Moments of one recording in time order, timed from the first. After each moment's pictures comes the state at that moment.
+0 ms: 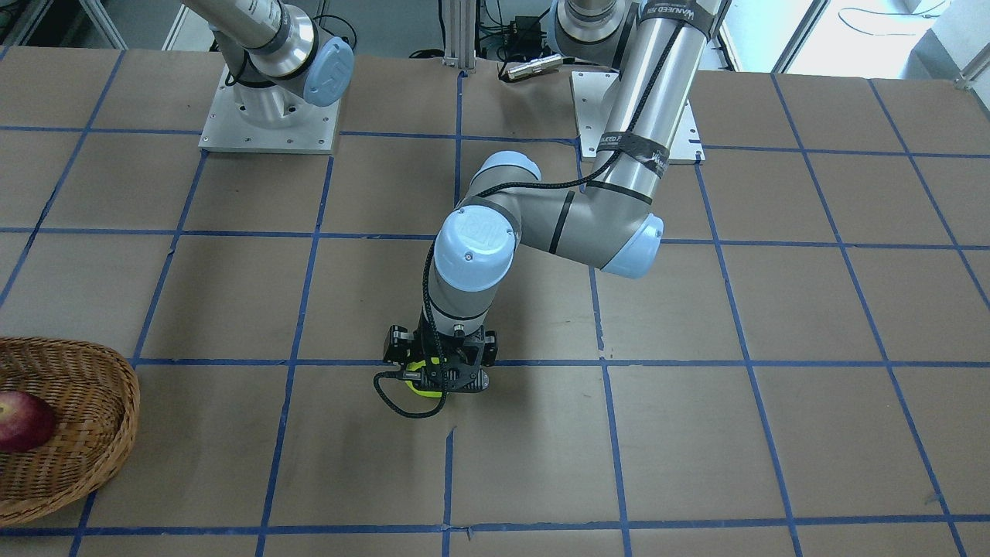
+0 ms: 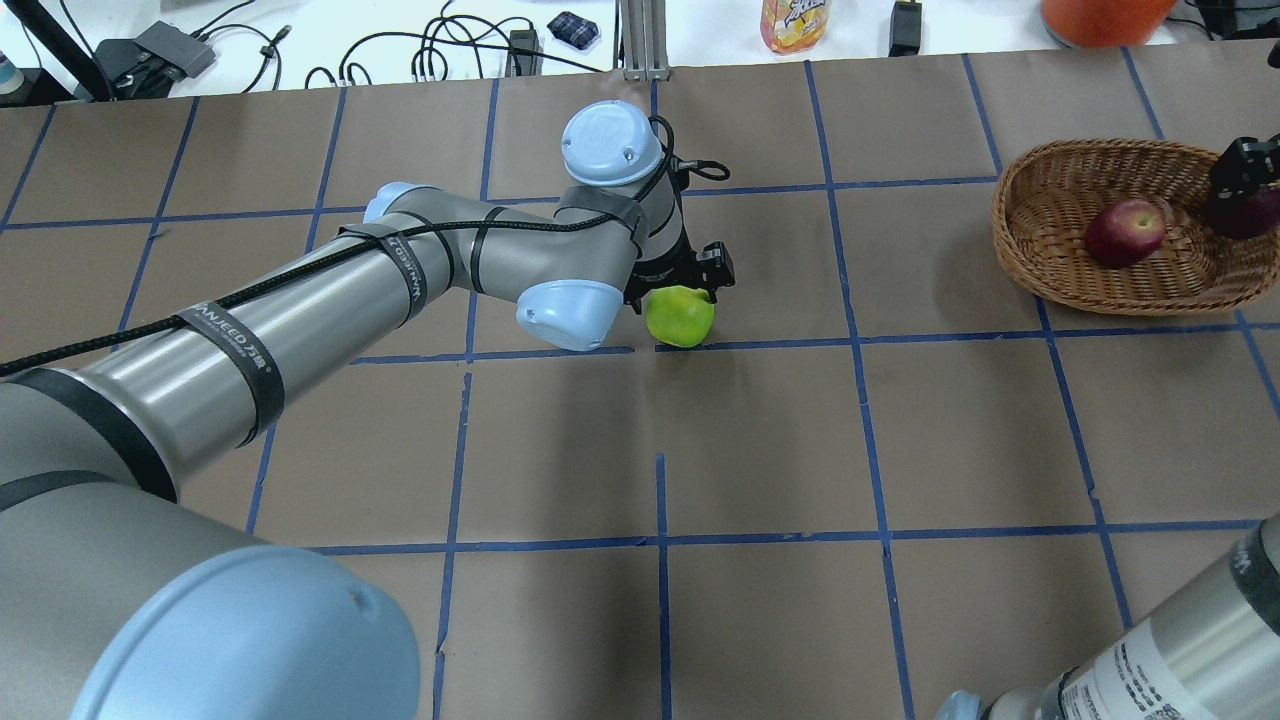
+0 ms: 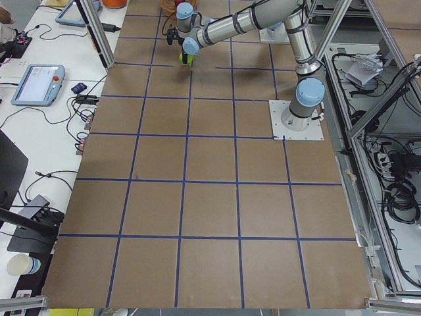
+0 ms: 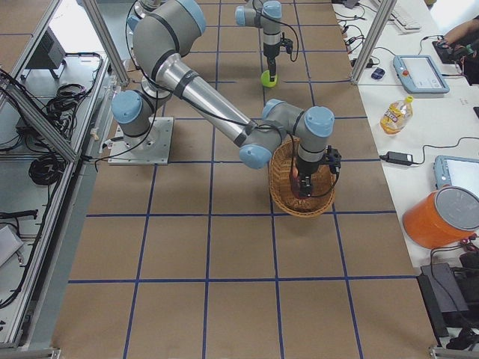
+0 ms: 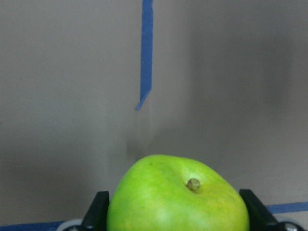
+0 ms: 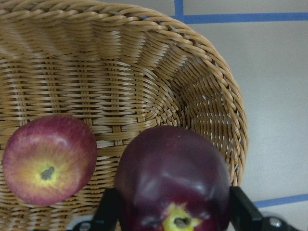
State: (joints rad) left arm -1.92 -2.14 -1.58 -0.86 1.44 -0.40; right arm 0.97 -1.03 1.41 -2.05 -1.65 -0.54
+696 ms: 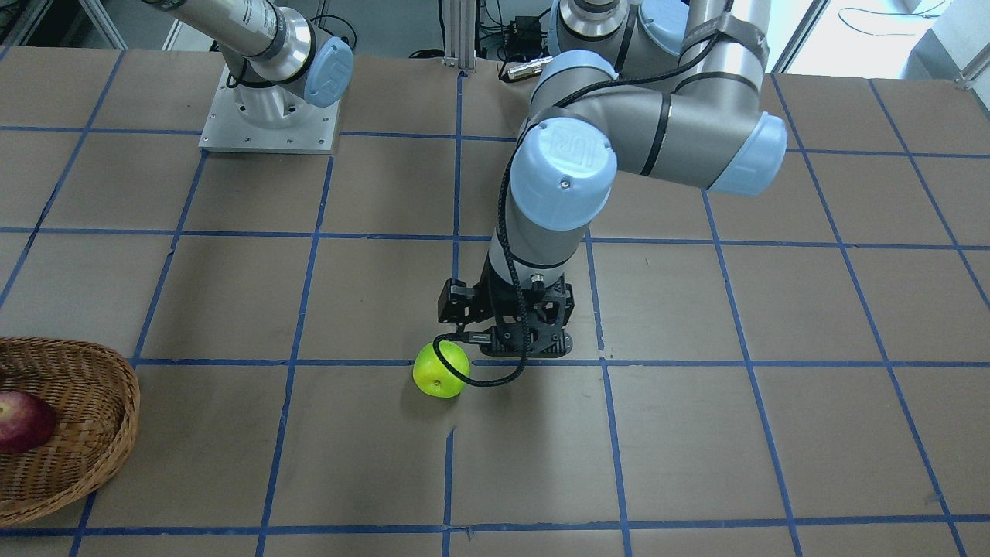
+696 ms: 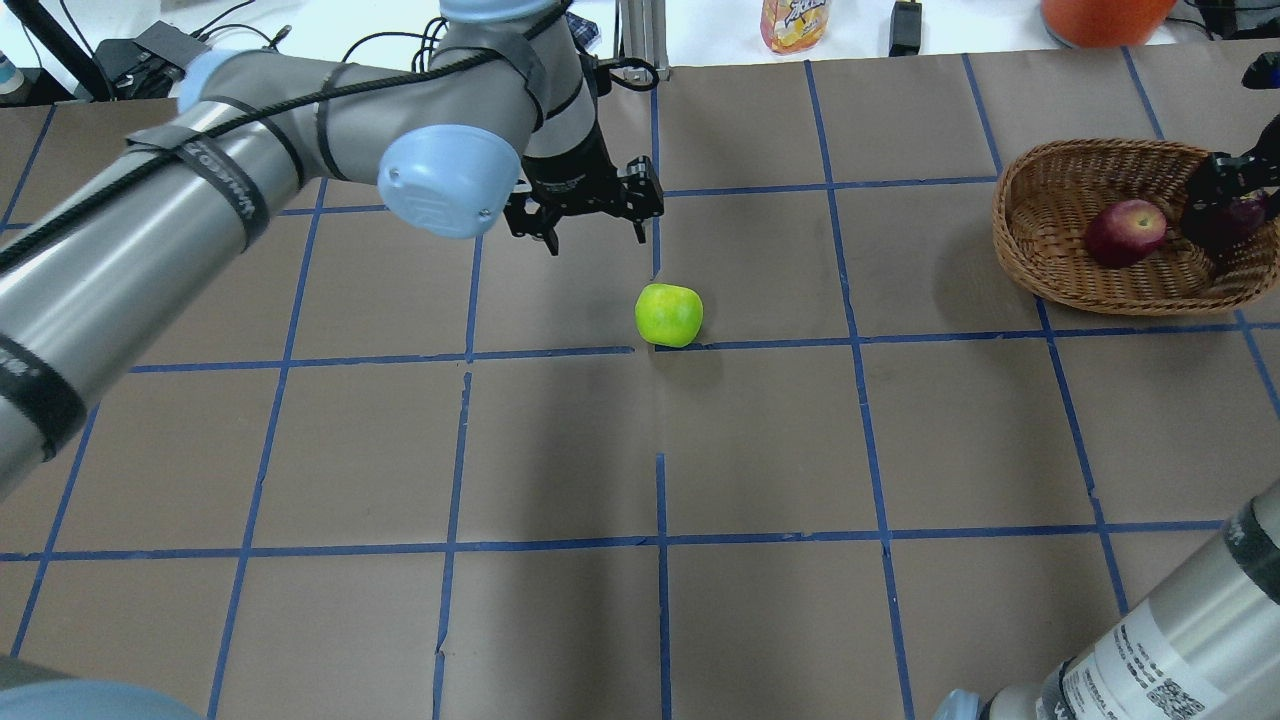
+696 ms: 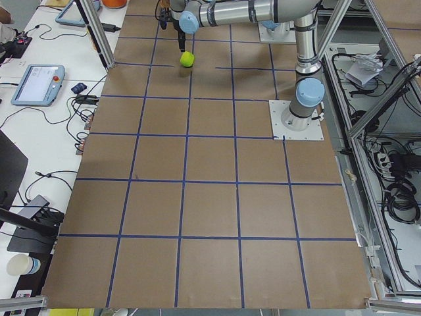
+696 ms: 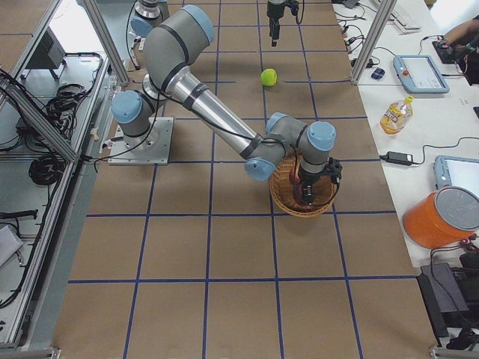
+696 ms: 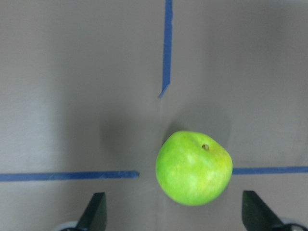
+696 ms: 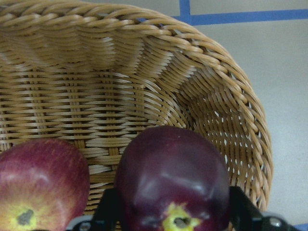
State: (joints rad) left arm -1.80 -1.94 -1.45 -1.31 1.47 -0.24; right arm 0.97 -0.96 1.39 -2.09 -1.63 -0.52
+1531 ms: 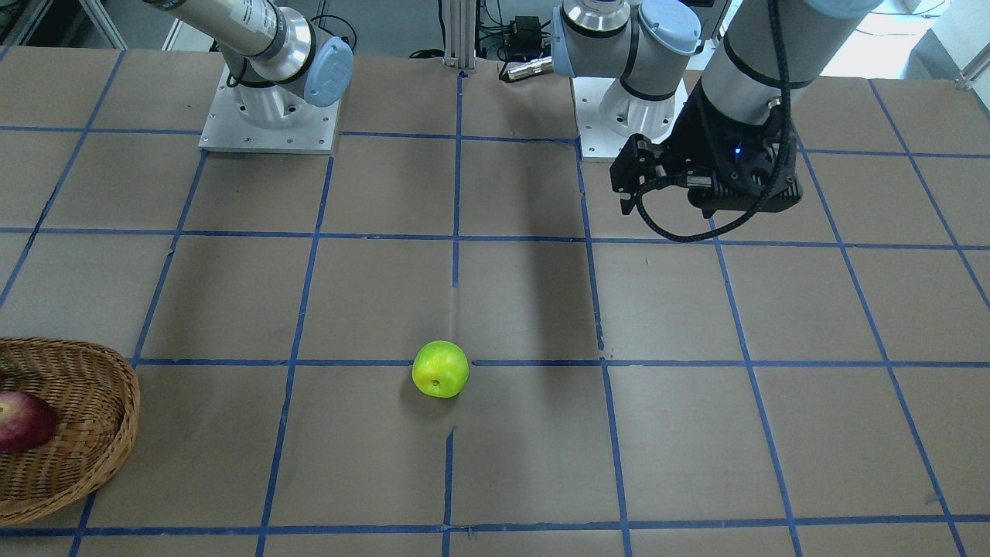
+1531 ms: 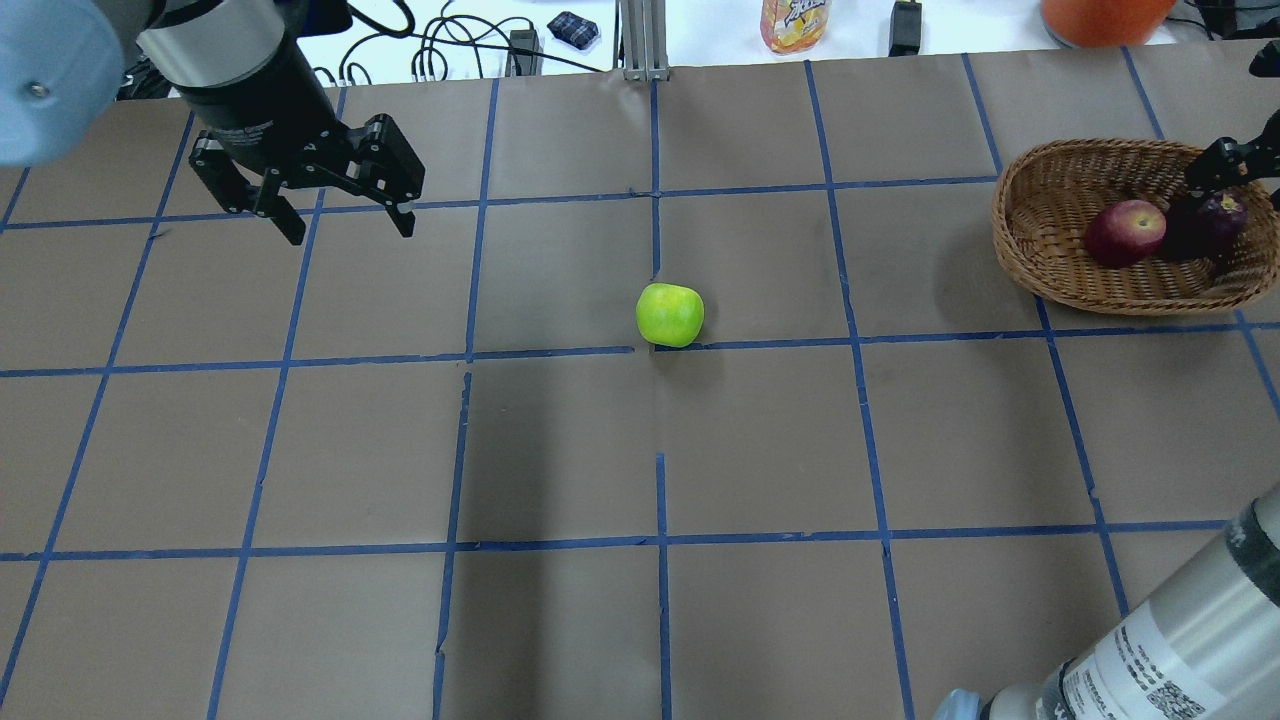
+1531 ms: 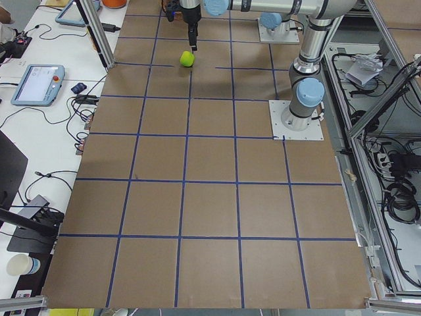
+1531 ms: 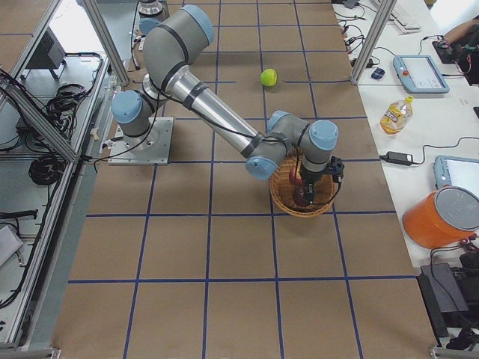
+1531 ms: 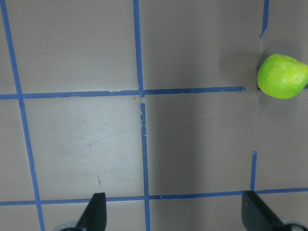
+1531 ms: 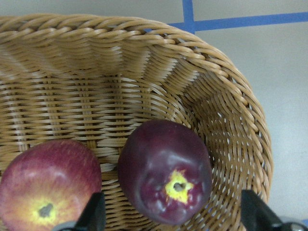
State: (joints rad) left arm -1.56 -1.62 -1.47 -1.68 1.55 0.01; right arm 0.97 -1.00 1.36 -1.98 -1.61 -0.50
